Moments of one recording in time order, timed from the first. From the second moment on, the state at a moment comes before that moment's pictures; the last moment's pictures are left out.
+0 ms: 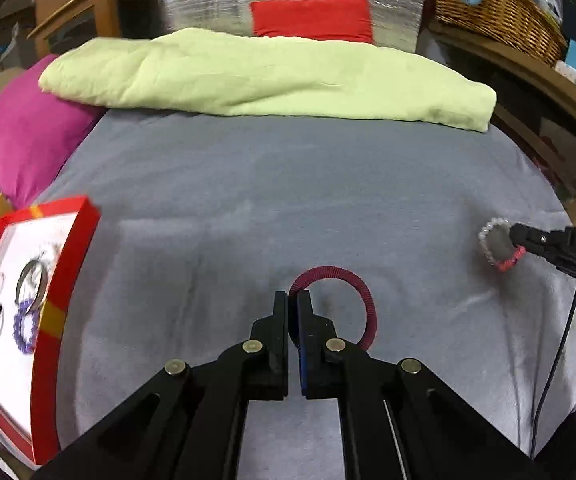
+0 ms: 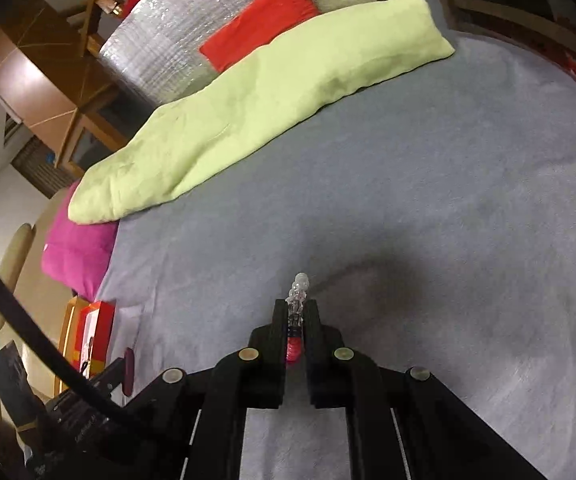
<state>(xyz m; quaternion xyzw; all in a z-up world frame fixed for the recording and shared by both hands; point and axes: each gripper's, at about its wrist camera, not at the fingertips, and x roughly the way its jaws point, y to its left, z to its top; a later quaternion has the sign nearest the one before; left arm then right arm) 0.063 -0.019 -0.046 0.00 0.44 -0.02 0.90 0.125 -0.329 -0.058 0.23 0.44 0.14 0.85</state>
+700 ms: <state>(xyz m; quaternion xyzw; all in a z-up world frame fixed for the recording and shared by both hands) 0.066 -0.009 -0.072 -0.04 0.44 -0.03 0.89 0.106 -0.297 -0.065 0.17 0.46 0.14 0.86</state>
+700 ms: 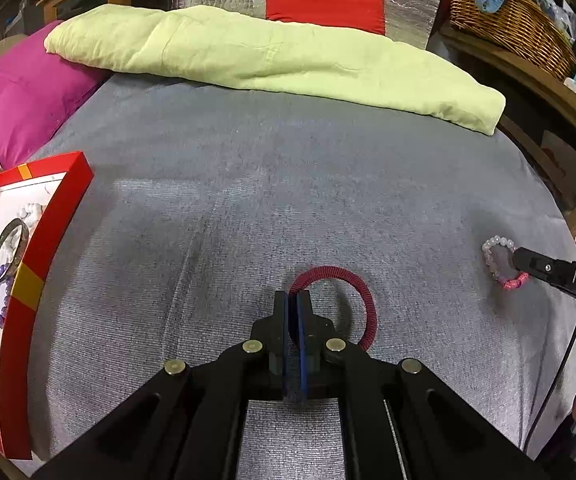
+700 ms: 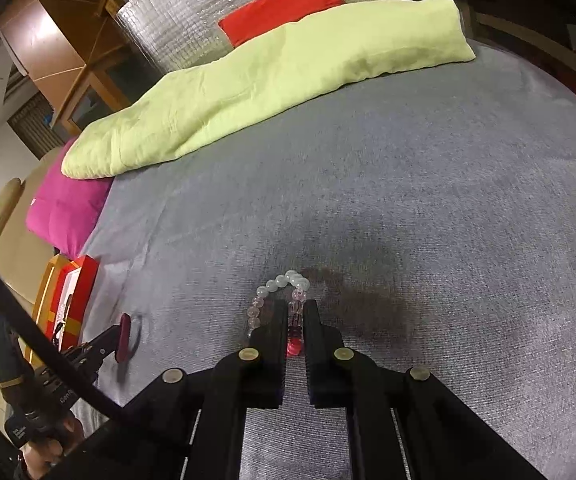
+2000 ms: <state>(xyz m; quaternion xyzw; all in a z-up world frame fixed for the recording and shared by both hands) 0.010 0.073 -0.018 -0.09 0.40 0.03 0.91 0.064 -0.204 -0.012 0.16 0.44 0.24 0.85</state>
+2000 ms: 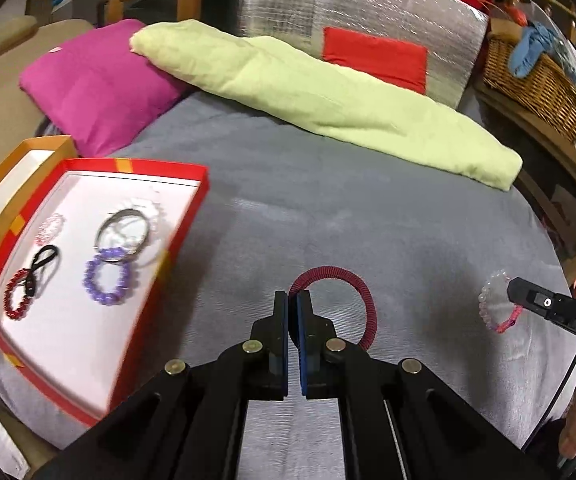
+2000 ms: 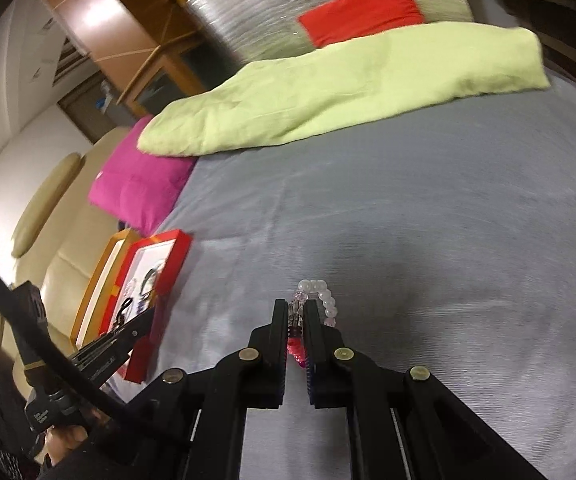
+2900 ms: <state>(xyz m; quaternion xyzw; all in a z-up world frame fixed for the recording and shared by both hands) -0.029 0.269 -0.041 -0.20 0.40 0.17 0.88 0.077 0.086 0.015 0.06 0.46 0.42 0.78</state>
